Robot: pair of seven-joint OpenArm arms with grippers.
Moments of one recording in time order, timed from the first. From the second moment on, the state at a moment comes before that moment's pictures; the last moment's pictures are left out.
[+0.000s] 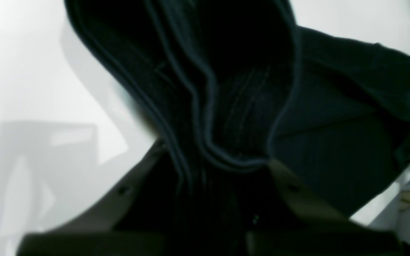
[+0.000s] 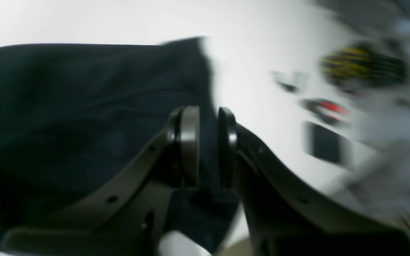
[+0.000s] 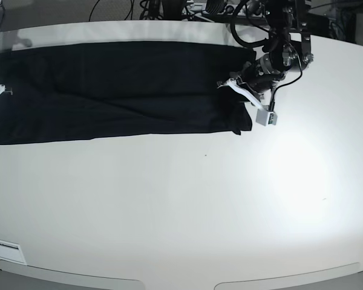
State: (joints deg) left arm 19.5 -7.4 -7.1 106.8 -38.1 -5.8 55.5; right arm -26.4 30.3 35.0 122.9 16.4 10.8 -60.3
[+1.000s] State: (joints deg) left arm 19.2 -23.3 -15.2 105.8 -84.7 -34.2 67.9; right arm -14.1 27.0 9.4 92.8 18.3 21.8 -44.1
